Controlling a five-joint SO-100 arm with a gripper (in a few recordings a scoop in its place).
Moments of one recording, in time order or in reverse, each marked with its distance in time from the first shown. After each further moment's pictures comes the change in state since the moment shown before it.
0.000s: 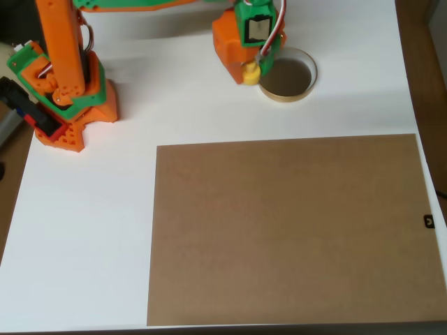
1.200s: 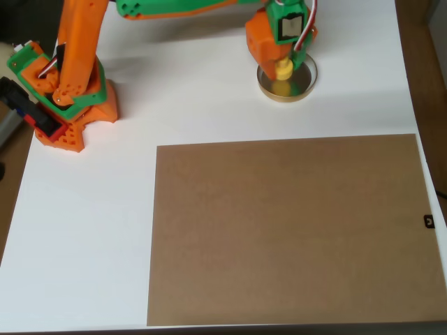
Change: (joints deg) arm -2.4 -16.4 -18.4 -3.3 1.8
